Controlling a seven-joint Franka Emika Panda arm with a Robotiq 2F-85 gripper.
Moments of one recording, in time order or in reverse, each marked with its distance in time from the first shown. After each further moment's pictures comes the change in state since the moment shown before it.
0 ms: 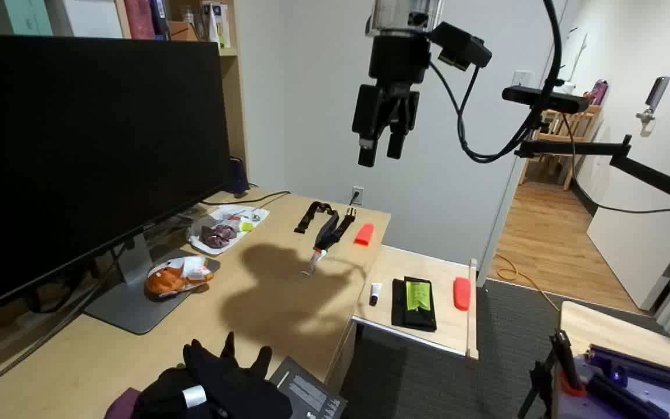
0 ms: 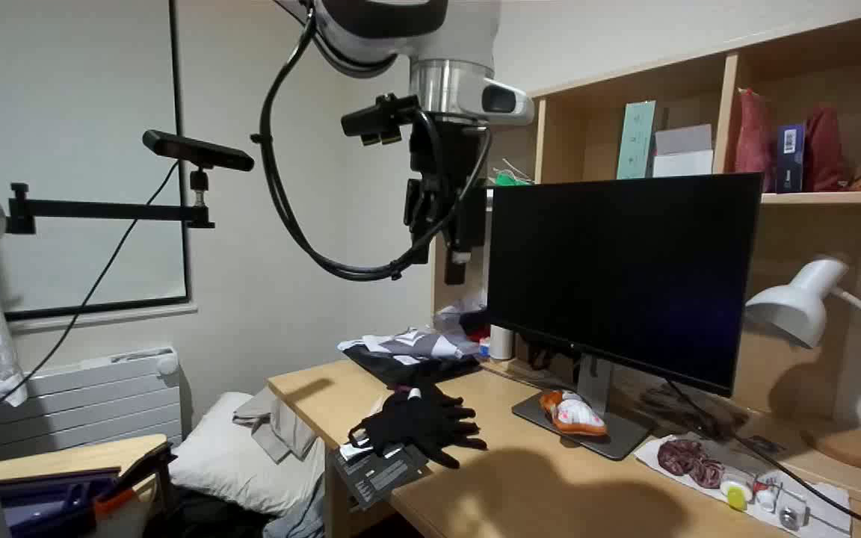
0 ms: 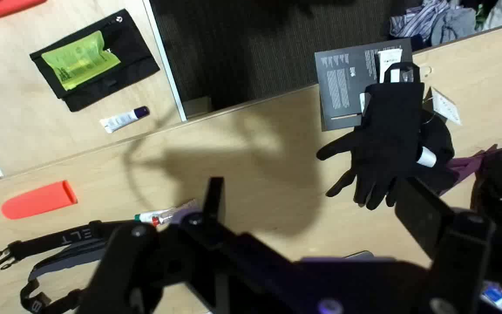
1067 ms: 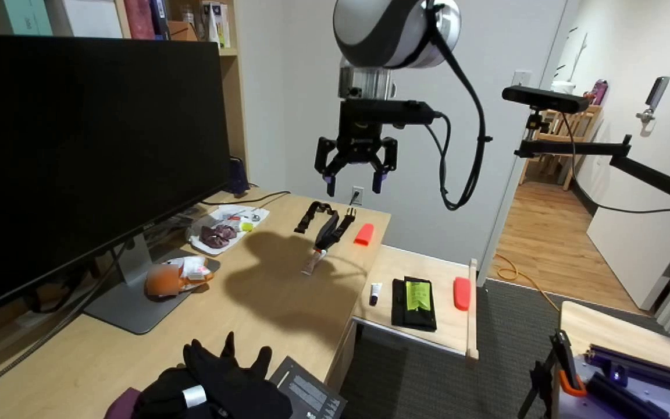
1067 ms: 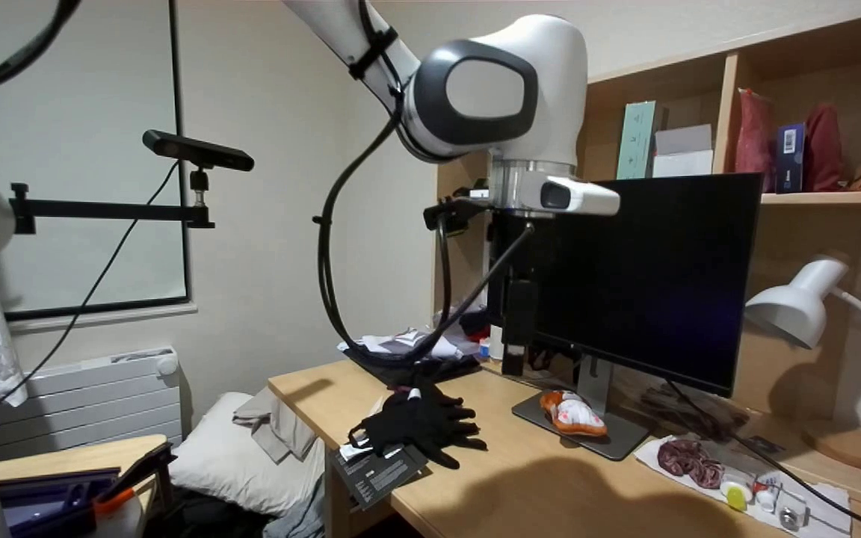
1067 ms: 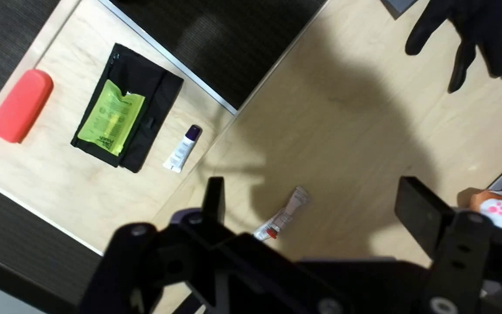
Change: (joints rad) arm -0.075 0.368 0.006 0.165 -0.001 0.175 0.541
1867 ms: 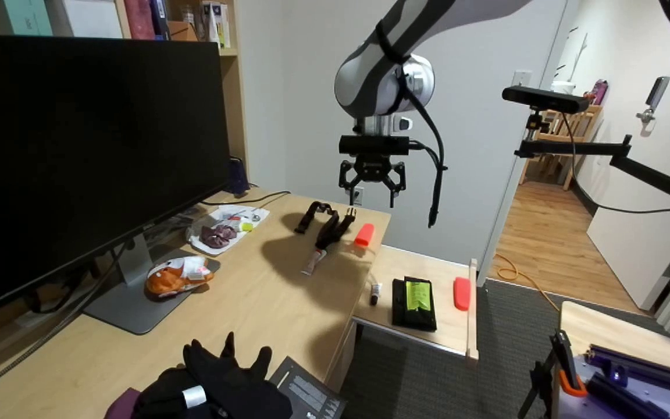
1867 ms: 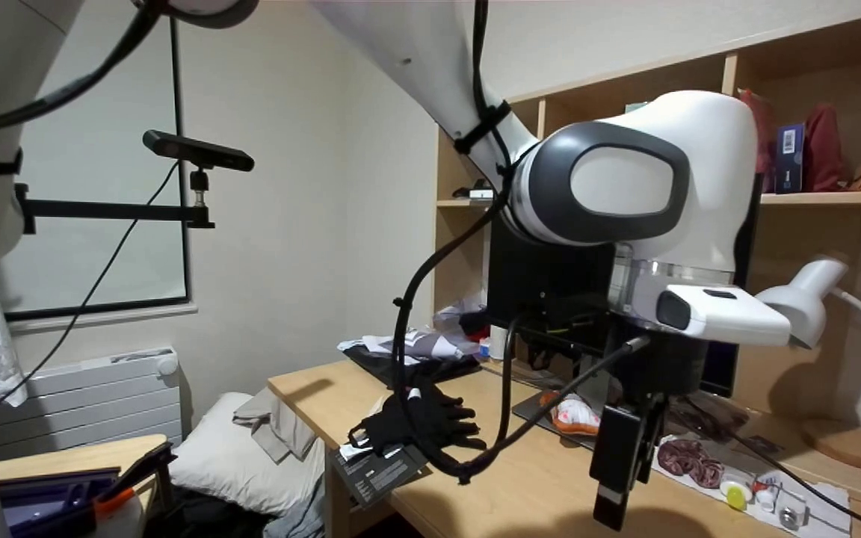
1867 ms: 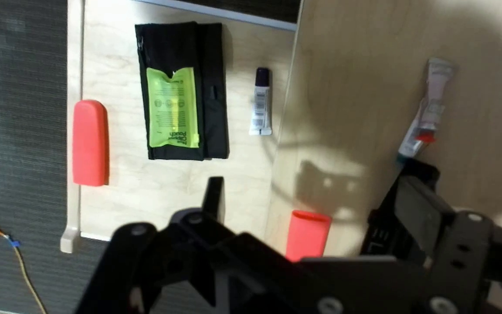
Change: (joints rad) arm -0.081 0.360 -0.130 0.269 0.038 0.003 0.327
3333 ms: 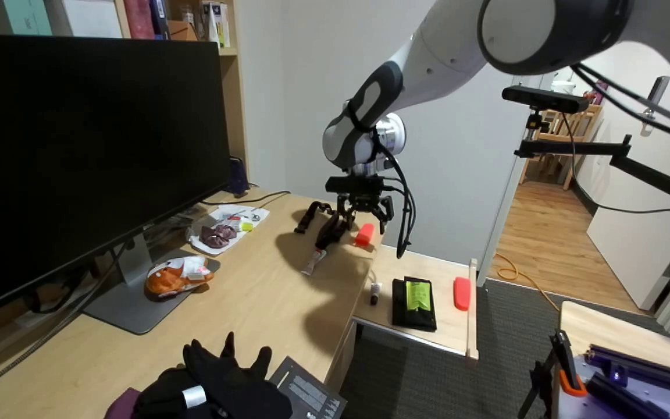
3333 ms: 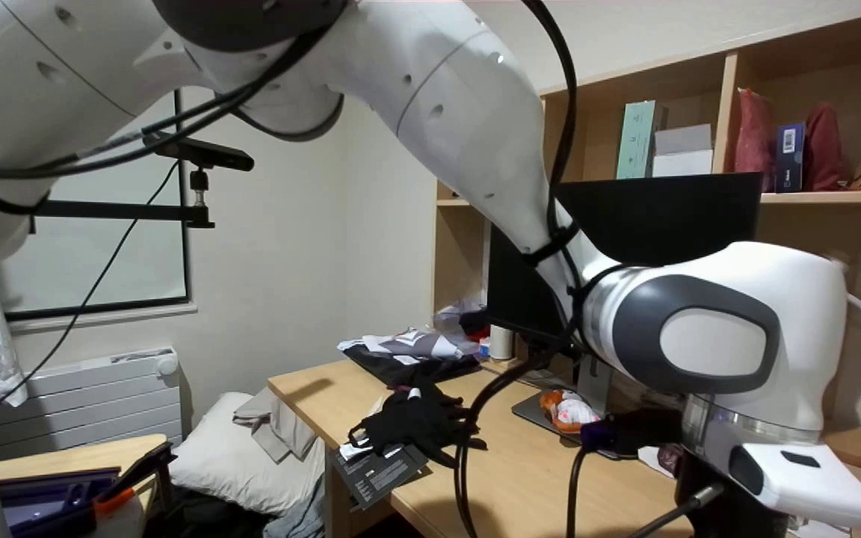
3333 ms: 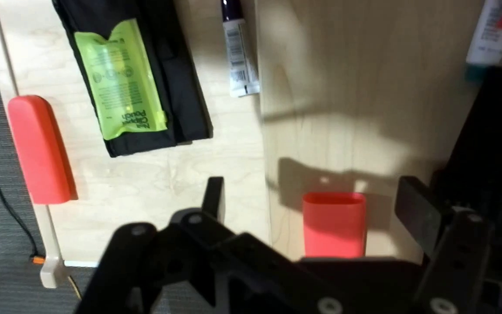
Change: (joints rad) arm -0.060 0.398 -0.005 0.344 0.040 0.006 0.170
